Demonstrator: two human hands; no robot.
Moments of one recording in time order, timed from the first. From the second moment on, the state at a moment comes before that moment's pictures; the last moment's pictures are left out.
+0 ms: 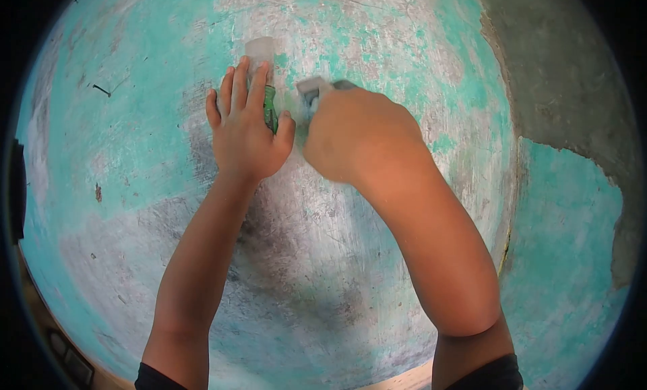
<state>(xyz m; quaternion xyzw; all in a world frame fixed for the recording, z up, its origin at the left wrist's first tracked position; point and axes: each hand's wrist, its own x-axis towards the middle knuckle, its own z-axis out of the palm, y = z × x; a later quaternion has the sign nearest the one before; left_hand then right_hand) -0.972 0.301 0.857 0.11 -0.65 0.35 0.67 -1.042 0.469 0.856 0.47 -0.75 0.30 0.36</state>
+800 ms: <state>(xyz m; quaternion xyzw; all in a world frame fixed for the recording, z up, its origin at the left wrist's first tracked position) -0.972 0.301 0.856 0.11 -0.65 0.34 0.67 -1.052 0.477 0.865 0.46 -0.78 0.32 0.29</state>
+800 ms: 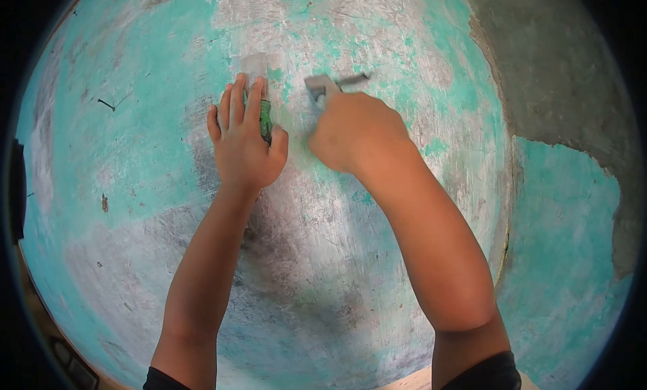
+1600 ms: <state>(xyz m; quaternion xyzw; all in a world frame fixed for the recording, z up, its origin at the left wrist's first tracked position) -0.973 0.302 0.857 0.10 -0.64 0.35 0.67 -1.044 0.485 0.873 0.47 -0.76 0.33 0.30</state>
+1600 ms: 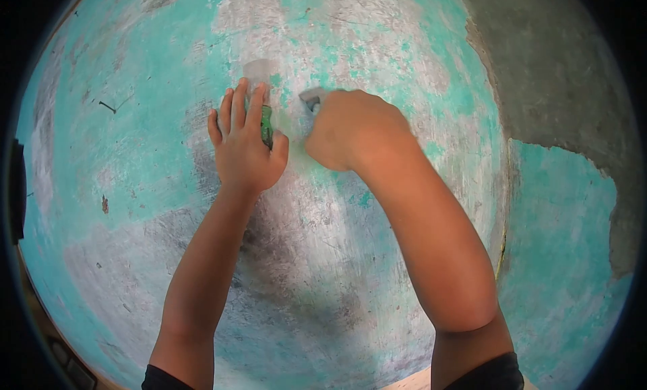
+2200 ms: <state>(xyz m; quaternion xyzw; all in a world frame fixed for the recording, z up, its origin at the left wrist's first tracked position) -0.966 0.307 0.854 0.11 -0.67 0.32 0.65 -1.044 0.482 0.860 0.47 -0.76 0.31 0.31</state>
